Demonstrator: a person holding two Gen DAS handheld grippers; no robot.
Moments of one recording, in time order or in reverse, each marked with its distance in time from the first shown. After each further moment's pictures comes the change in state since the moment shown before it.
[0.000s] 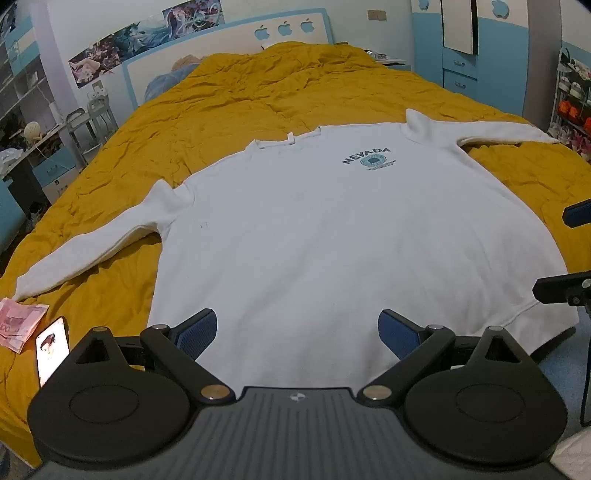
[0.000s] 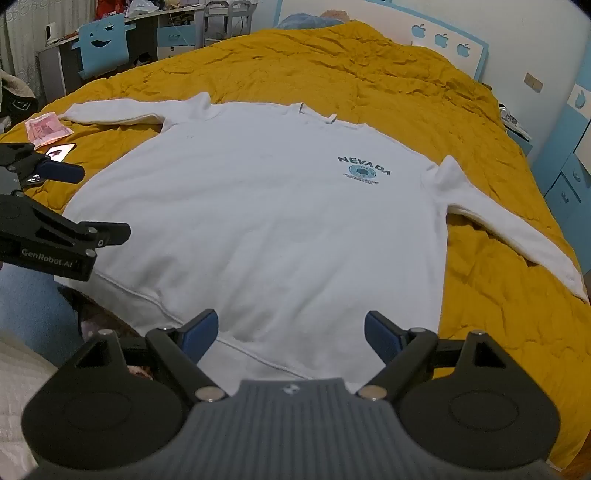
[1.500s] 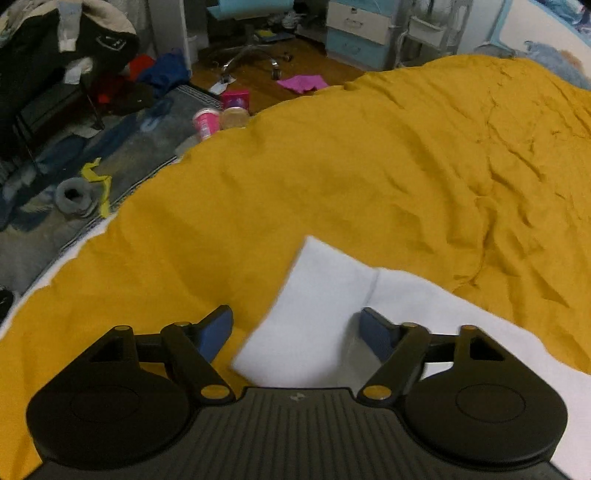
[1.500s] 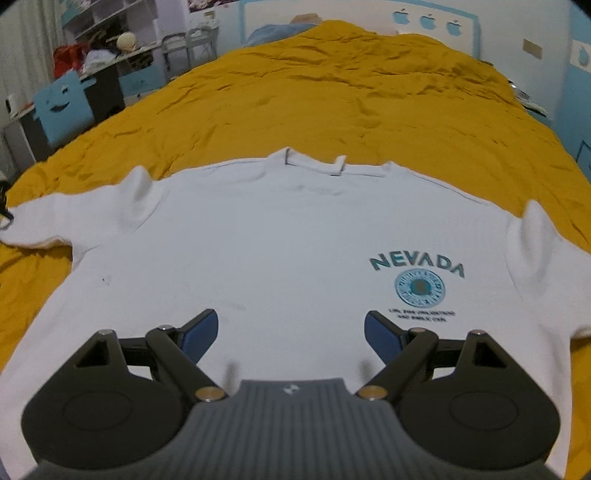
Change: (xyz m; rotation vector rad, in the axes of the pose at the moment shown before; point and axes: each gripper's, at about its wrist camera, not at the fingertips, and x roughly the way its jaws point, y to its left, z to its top) left arm 0.206 0.564 -0.002 -0.929 0.327 0.401; right arm 0.227 -0.021 0.174 0.181 -0.038 0.068
